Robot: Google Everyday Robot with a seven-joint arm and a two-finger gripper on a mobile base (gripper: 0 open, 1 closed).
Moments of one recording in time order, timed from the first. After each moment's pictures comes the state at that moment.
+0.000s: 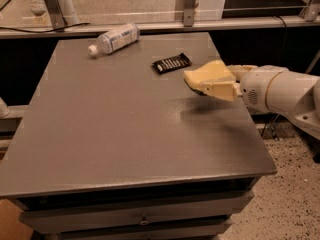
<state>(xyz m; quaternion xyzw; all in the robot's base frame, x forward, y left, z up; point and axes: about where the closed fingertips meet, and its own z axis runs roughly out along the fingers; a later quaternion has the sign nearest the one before) 0.570 -0.170 0.896 -0.25 0.78 0.12 0.56</state>
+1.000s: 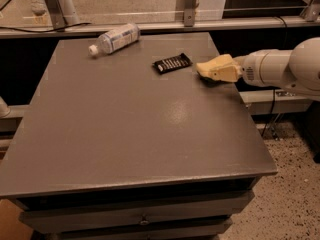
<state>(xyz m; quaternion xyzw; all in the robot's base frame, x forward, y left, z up) 0.667 -0.223 0.860 -0.22 0.83 0.07 0.51</state>
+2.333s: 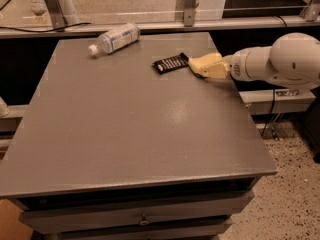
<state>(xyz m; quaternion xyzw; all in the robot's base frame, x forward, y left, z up) 0.713 -0.206 0.830 -0.24 0.84 0.09 0.48</state>
